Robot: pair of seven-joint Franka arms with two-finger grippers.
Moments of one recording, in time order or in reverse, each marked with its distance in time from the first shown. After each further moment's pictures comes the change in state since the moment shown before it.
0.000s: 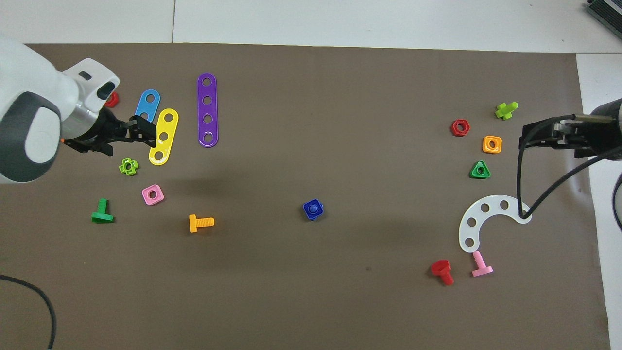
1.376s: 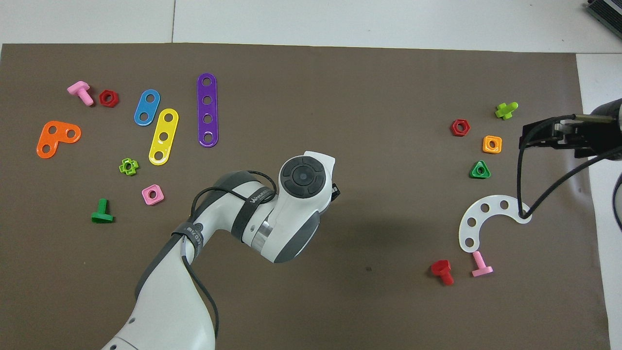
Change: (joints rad) left arm -0.671 0.203 -0.030 -0.115 -0.023 0.395 -1.000; right arm 0.000 0.000 0.000 0.001 0.000 0.000 0.000
